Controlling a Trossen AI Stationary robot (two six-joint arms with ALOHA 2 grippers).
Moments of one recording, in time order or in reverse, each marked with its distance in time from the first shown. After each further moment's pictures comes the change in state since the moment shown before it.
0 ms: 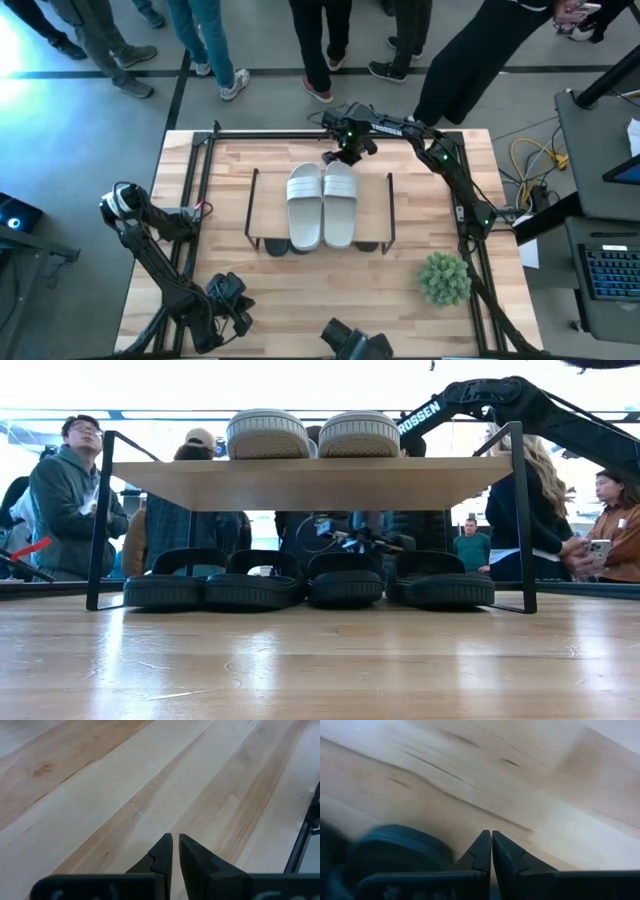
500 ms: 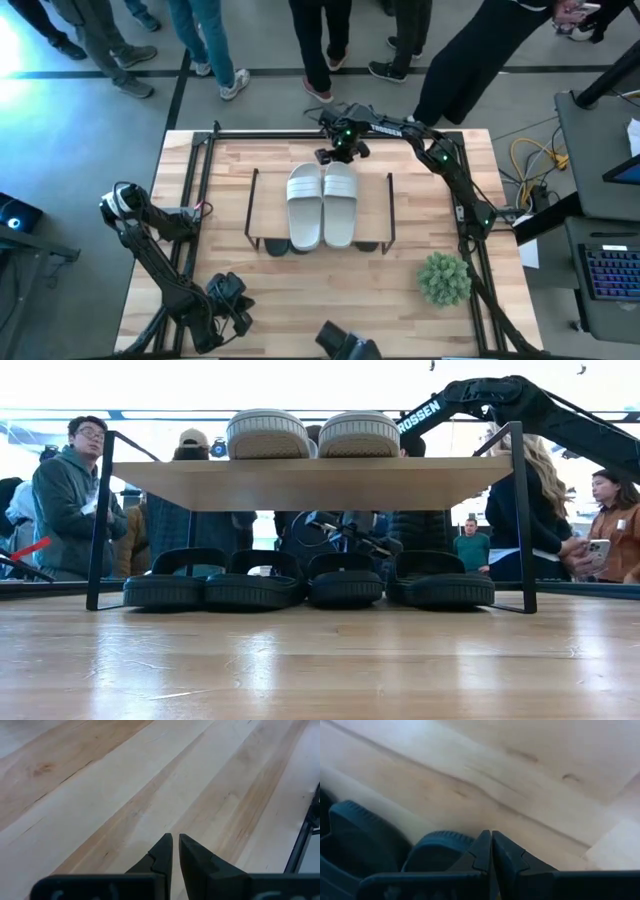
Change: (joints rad) left arm 0.000 0.000 0.000 0.000 0.000 0.000; right arm 0.016 -0.001 0.000 0.121 -0.147 0.056
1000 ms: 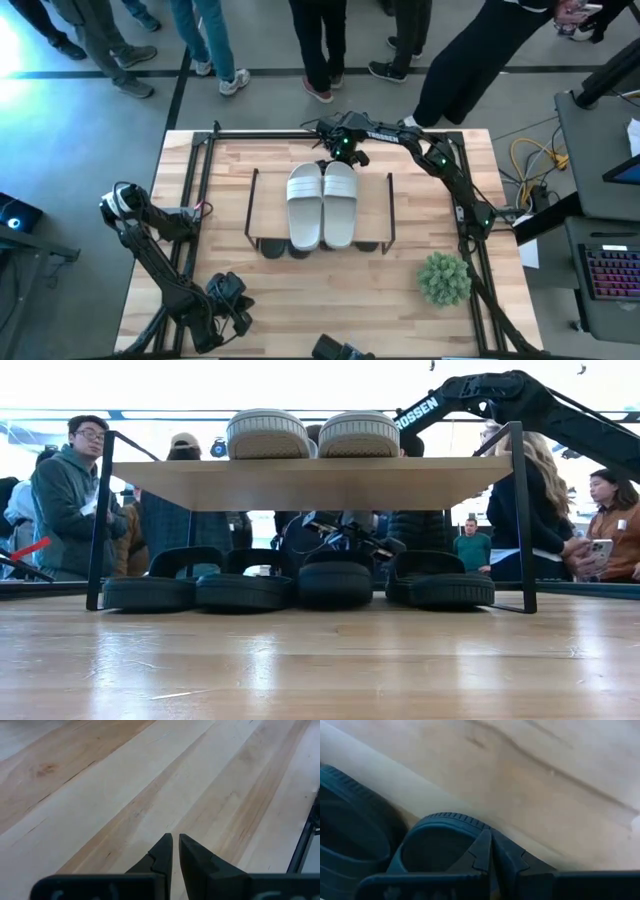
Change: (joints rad) left arm 0.000 0.000 0.000 -0.008 0.000 0.000; right arm 0.057 0.000 -0.033 -0.049 -0.044 -0.009
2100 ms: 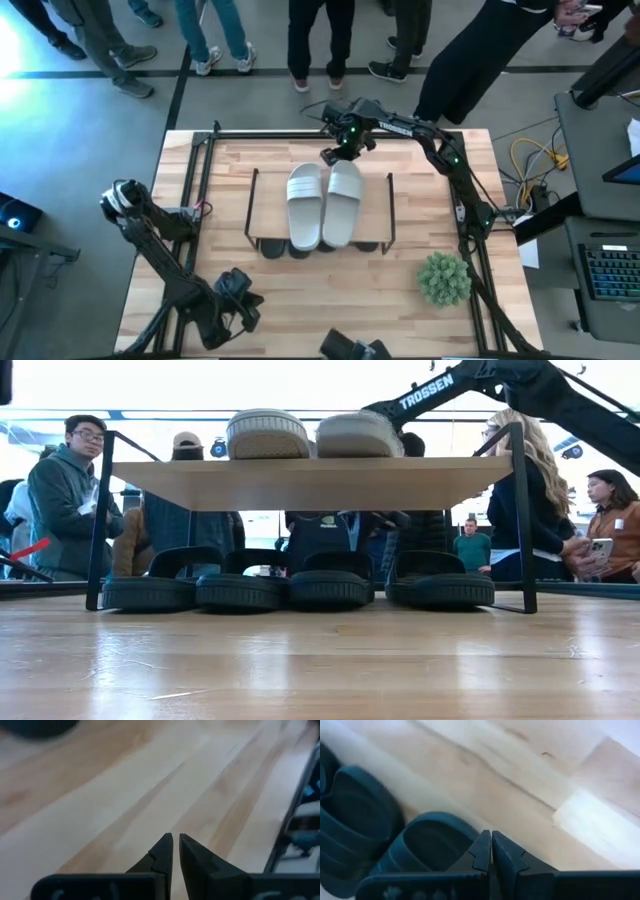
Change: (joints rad) left arm 0.066 -0.030 0.001 0.084 -0.043 0.042; right arm -0.027 -0.119 0.033 -0.073 0.143 -0.114
